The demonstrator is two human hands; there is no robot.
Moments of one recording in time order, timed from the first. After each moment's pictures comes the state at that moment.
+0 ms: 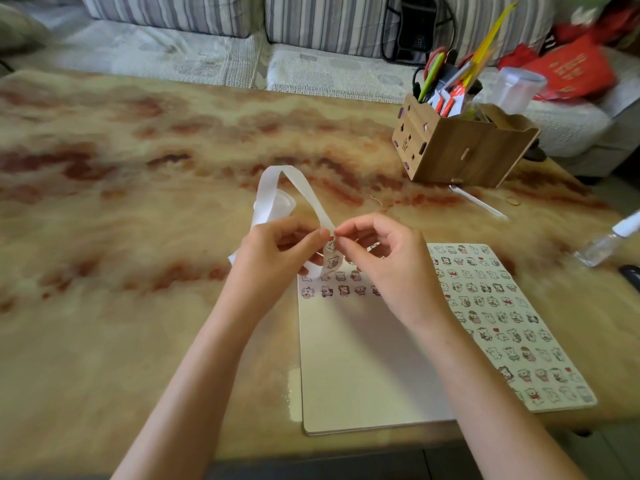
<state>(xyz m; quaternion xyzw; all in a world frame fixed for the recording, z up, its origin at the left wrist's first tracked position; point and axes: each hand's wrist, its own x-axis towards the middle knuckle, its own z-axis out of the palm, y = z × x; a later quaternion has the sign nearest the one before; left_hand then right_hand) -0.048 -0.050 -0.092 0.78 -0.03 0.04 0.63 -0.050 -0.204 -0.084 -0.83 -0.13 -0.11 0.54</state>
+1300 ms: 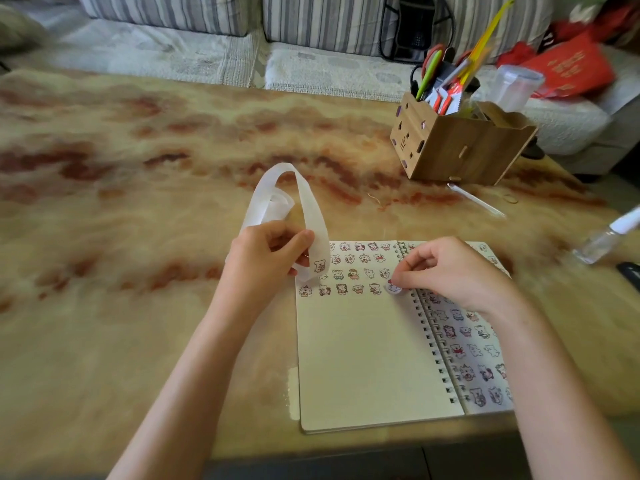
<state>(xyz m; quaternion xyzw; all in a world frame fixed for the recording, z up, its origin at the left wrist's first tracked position) -0.048 -0.047 -0.098 0.80 0.04 0.04 0.60 -0.043 -0.271 -0.071 -0.93 0.04 0.12 0.36</state>
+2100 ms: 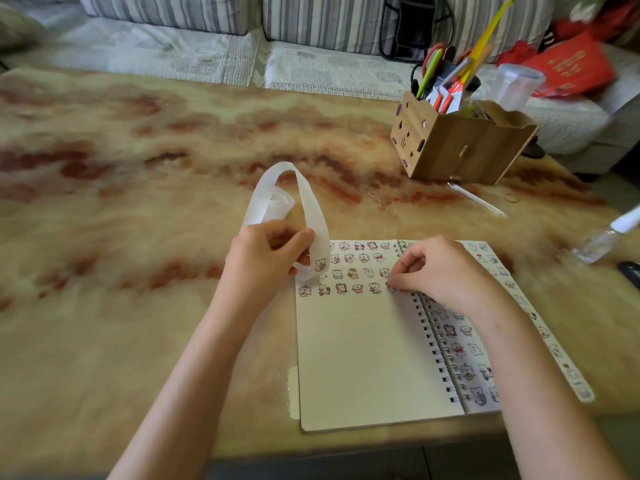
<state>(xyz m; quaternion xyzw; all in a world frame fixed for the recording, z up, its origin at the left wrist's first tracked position) -0.048 -0.048 -0.097 0.79 0.04 0.04 0.61 -0.042 -0.261 -0.078 -0.96 0.04 0.08 0.27</state>
